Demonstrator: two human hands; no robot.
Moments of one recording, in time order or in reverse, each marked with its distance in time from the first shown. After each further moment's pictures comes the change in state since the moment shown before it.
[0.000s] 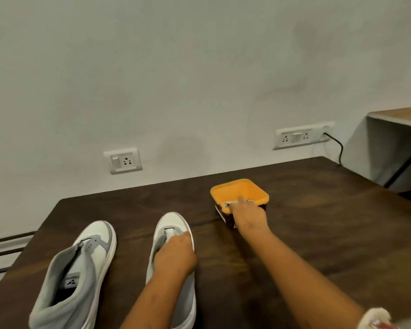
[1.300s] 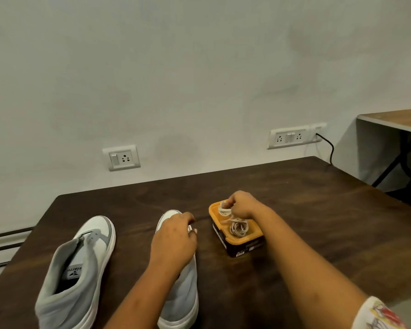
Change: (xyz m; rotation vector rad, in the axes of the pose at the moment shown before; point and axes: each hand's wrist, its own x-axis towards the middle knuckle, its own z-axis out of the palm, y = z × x) left_hand -0.017 -0.010 -0.010 -0.368 0.446 0.284; right_hand 0.010 0.013 -0.025 0.561 -0.273 0.013
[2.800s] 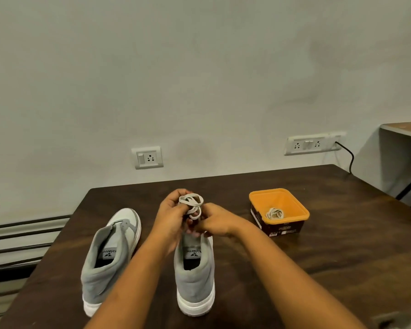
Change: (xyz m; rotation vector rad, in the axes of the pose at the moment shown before) left_hand -0.003 0.000 -0.060 -1.293 0.076 -0.366; right_hand -0.080 -0.103 0.042 0.536 -0.320 -0.370
